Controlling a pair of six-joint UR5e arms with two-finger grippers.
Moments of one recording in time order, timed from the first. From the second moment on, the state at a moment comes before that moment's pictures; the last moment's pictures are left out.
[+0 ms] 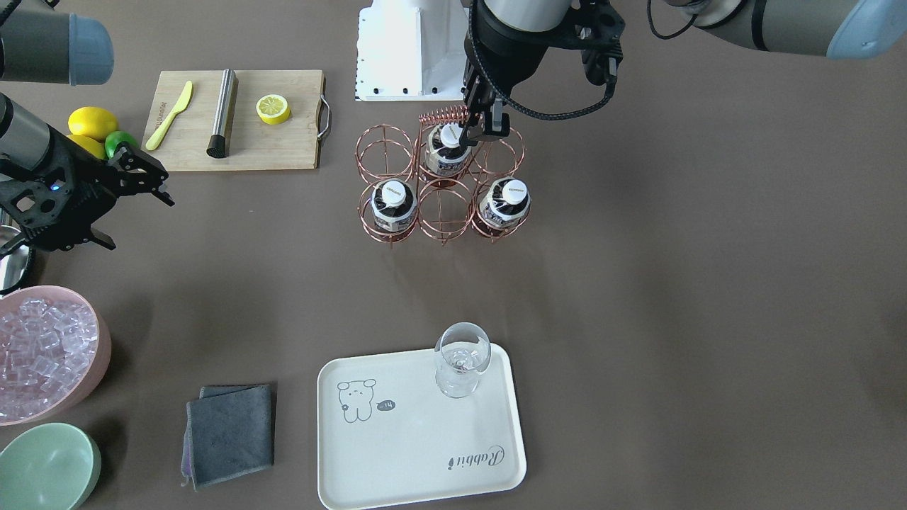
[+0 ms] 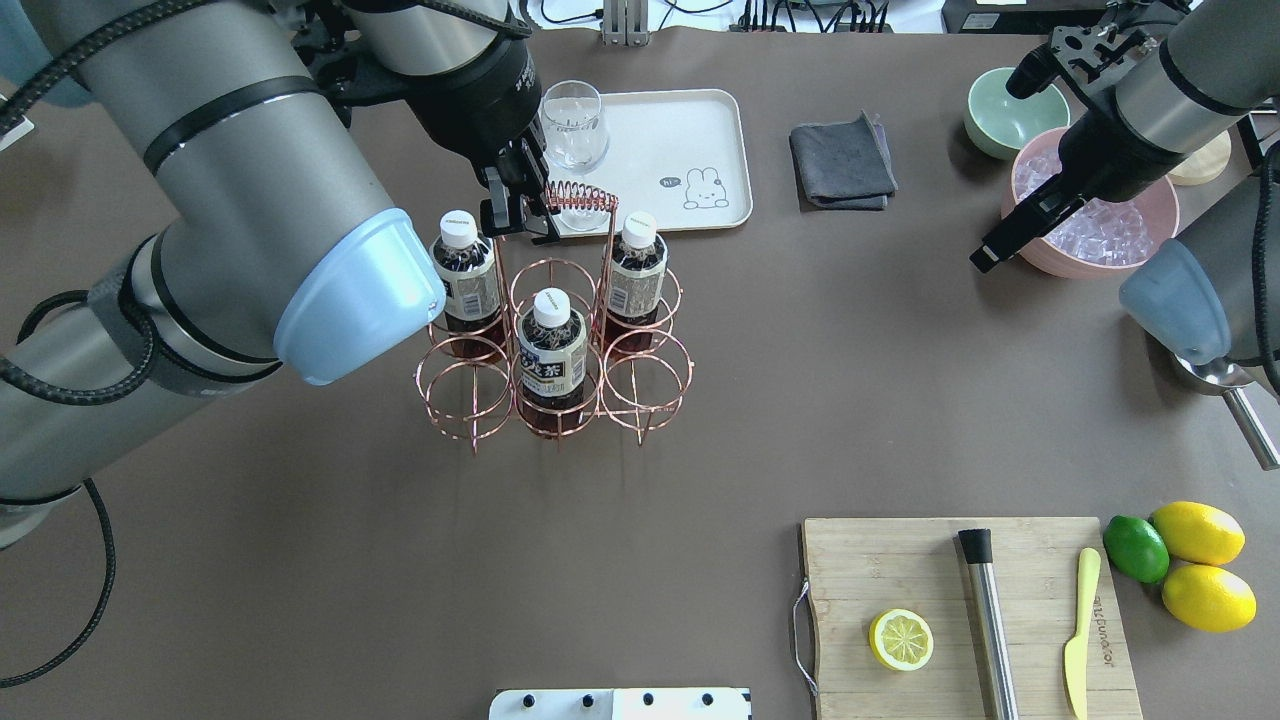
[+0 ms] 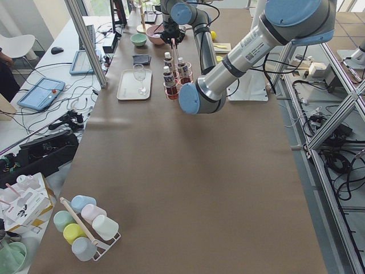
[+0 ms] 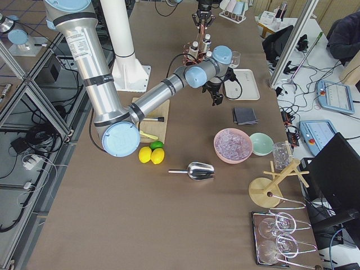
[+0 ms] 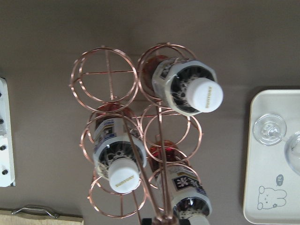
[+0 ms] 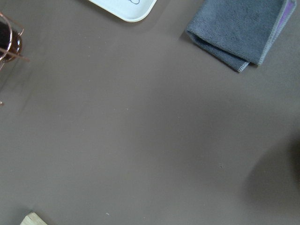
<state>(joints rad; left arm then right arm) -0.81 -2.54 -1.84 -1.13 -2.25 -2.67 1.06 -1.24 1.87 -1.64 2.39 0.11</state>
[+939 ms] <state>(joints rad) -0.78 -2.50 -1.83 -1.14 -2.25 -2.68 1.06 -1.25 1.87 -1.64 2.39 0.11</state>
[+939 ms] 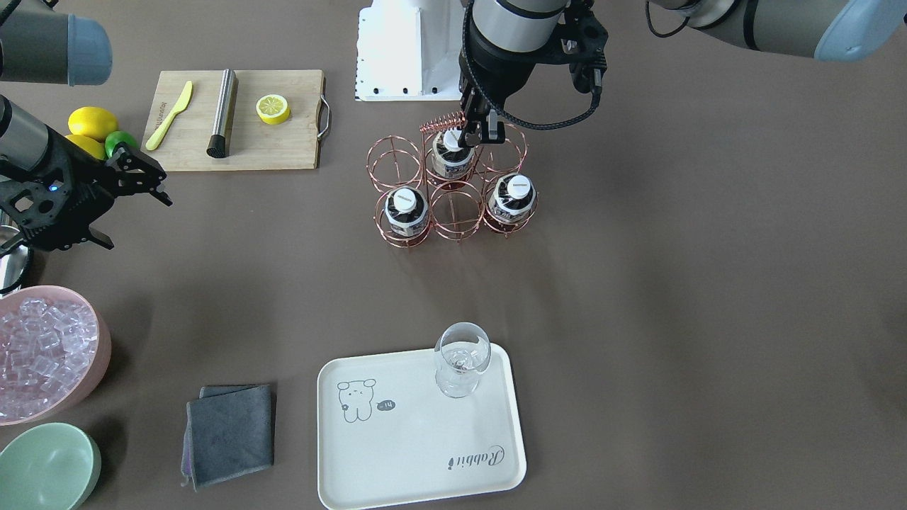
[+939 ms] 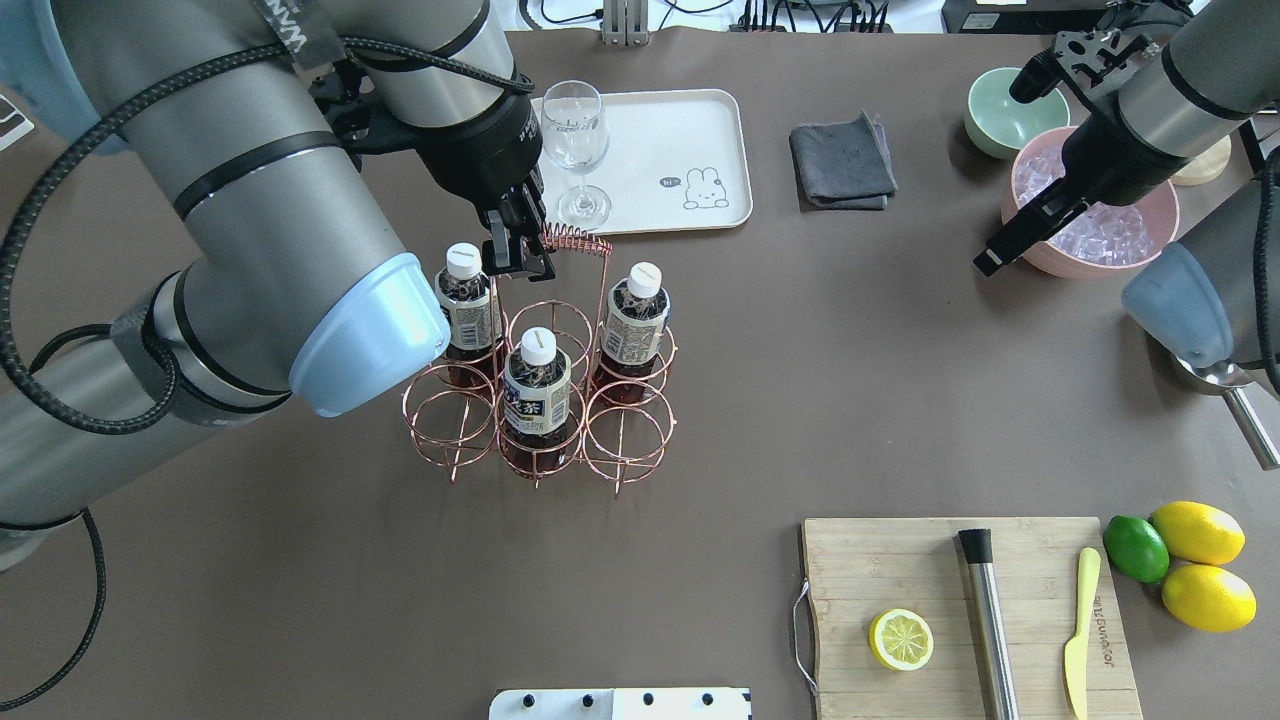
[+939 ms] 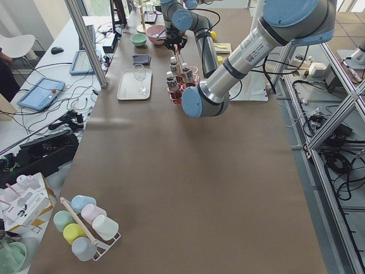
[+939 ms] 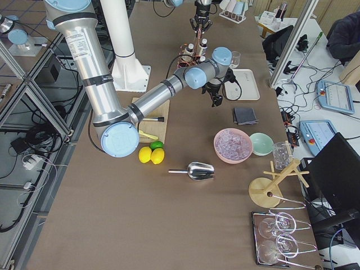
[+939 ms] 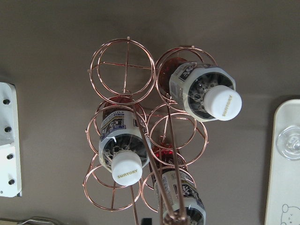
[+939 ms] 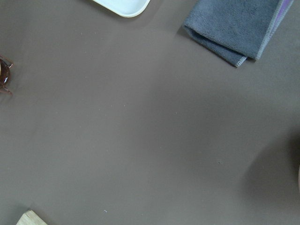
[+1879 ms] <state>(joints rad) -0.78 -2.49 -1.83 -1.17 -2.25 -2.69 1.06 -1.25 1.87 -1.64 2.39 0.11</state>
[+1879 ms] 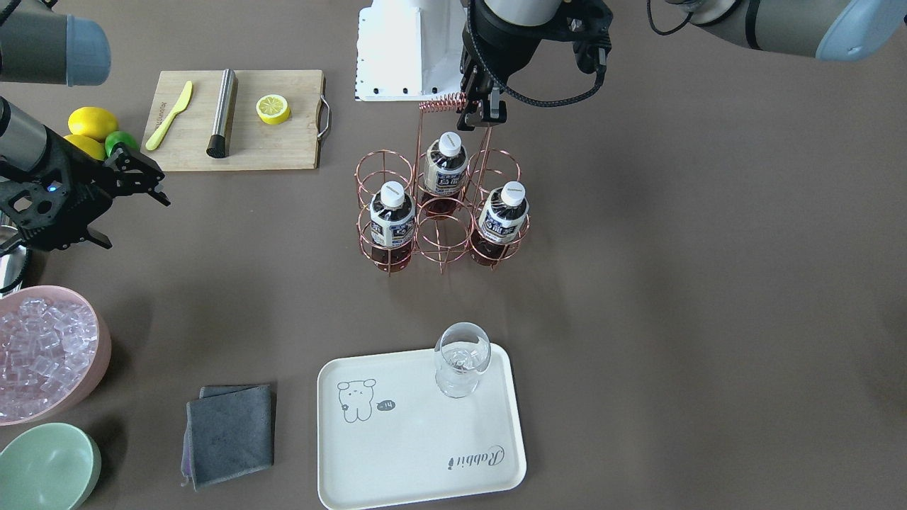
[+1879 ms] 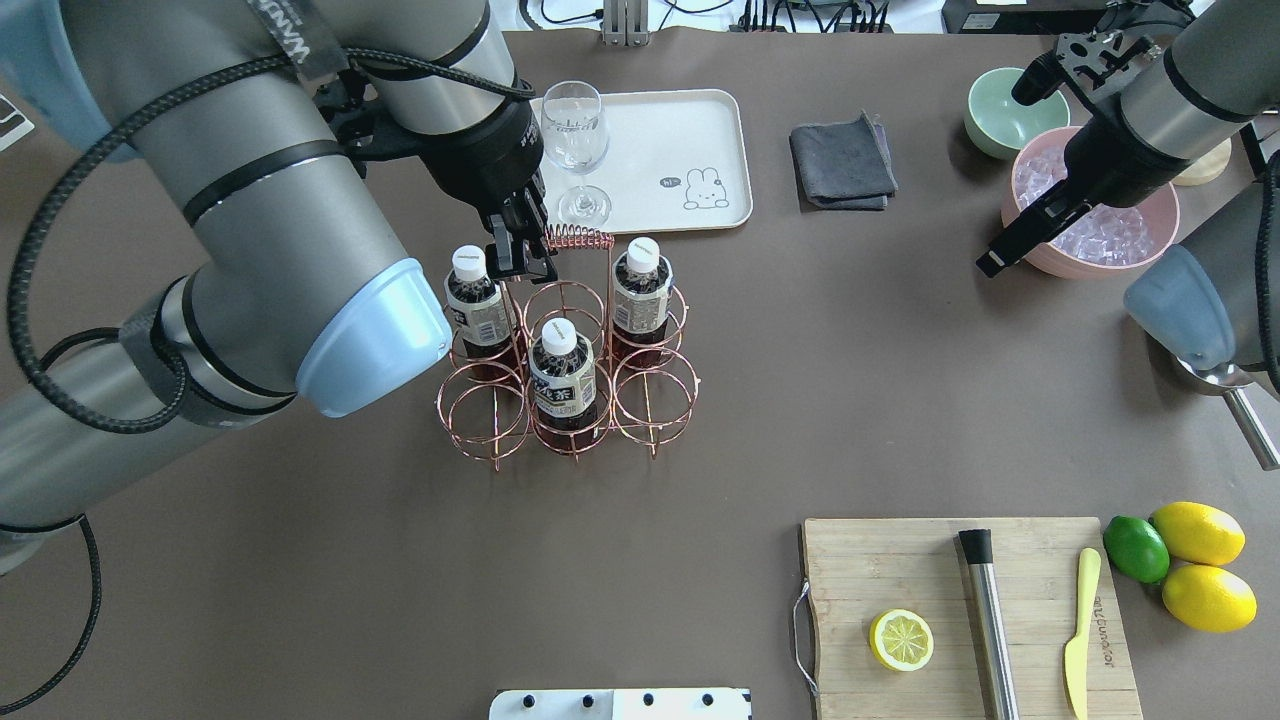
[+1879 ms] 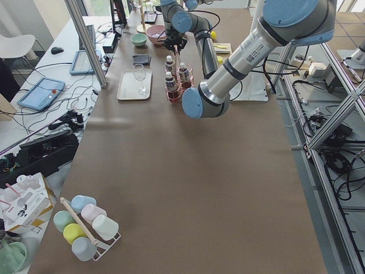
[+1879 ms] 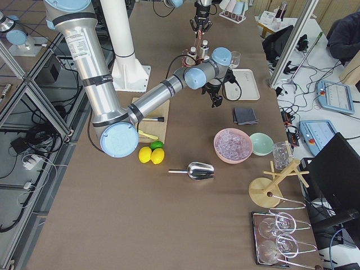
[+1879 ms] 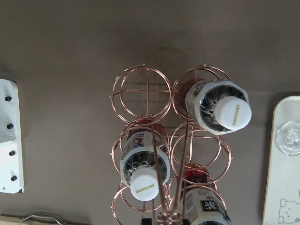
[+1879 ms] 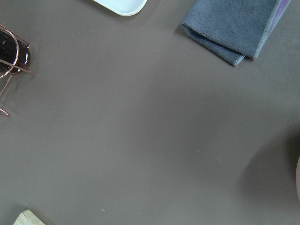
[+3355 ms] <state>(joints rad) -0.77 -2.48 -1.80 -1.23 -2.27 -2.68 1.06 -1.14 1.90 -1.49 2.27 0.24</state>
